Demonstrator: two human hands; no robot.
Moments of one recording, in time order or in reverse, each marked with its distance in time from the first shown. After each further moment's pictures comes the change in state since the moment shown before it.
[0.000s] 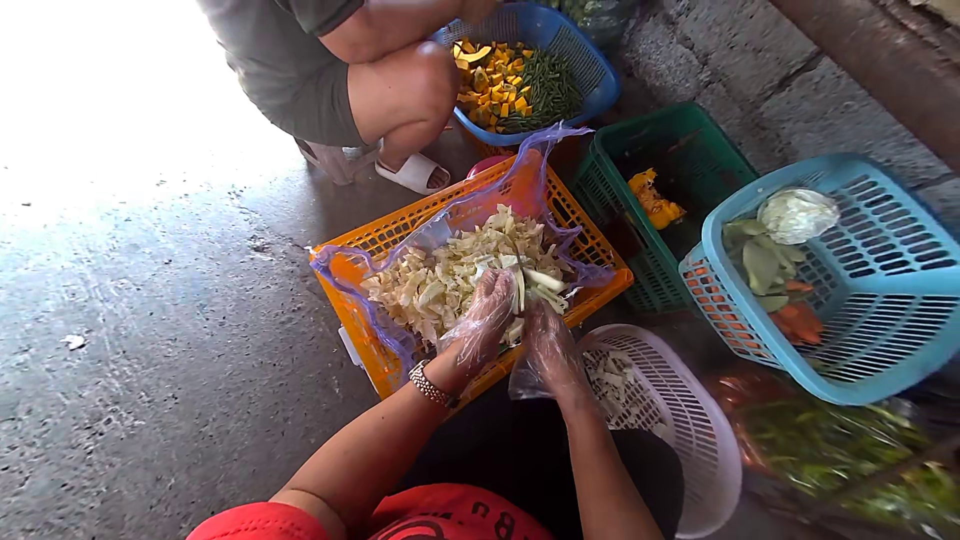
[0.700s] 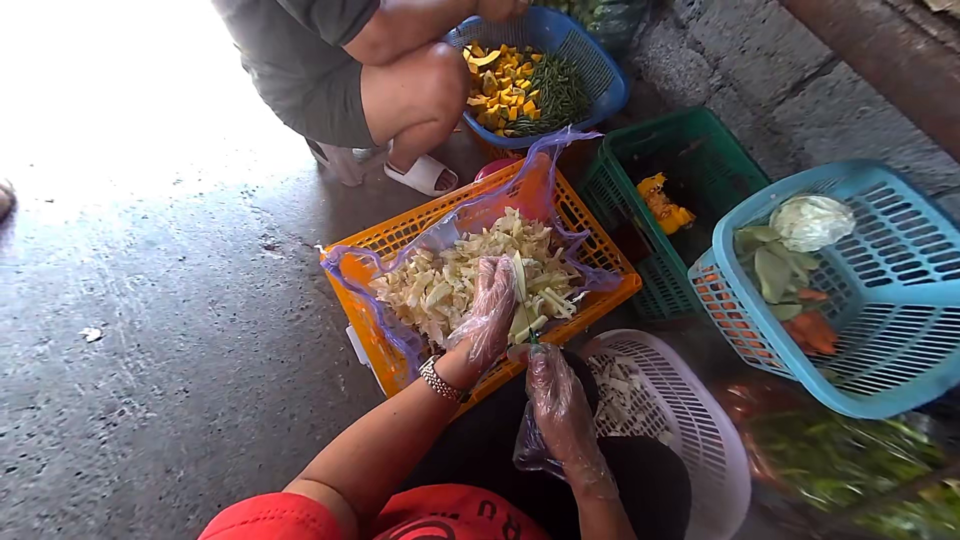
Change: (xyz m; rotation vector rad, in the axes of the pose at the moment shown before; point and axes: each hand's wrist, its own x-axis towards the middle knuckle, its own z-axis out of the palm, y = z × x) left_hand 0.007 0.003 -0.001 0.027 0.097 0.078; right_hand -0.052 0.038 0.021 0.222 0.134 -0.373
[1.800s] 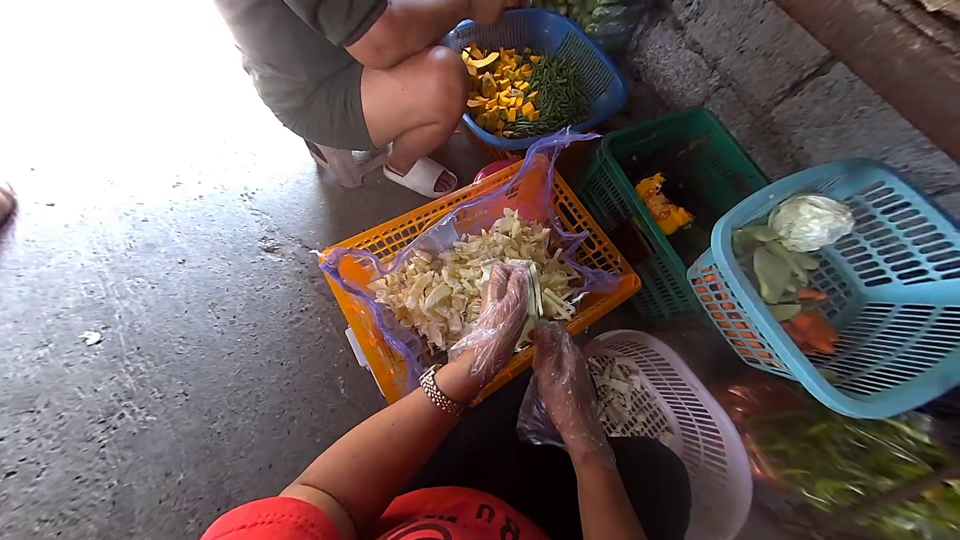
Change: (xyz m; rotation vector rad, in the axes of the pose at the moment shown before) left_hand -0.011 0.008 0.009 0.060 -0.044 0.005; right_hand 0.026 -0.014 -0.005 -0.151 0.051 0.142
